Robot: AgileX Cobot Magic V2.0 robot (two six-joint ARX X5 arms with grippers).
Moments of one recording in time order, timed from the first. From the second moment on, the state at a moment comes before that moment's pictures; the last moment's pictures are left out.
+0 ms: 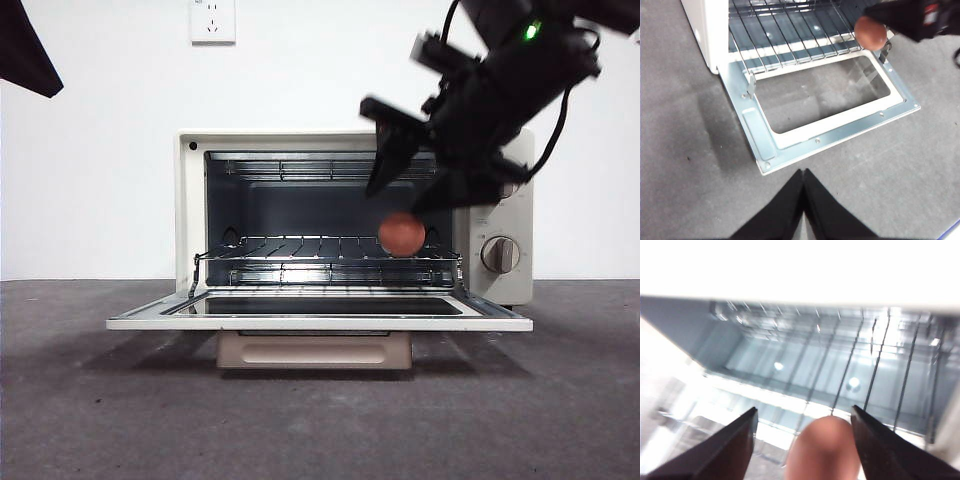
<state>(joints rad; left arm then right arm) -0.38 0.82 0.83 -0.66 0.26 -0.12 0.48 1.53 0.91 0.15 -0.10 0.35</state>
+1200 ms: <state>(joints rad) -0.16 1.48 0.61 0.09 0.51 -0.27 0.48 0.57 0.91 -0.57 -0.06 0.28</state>
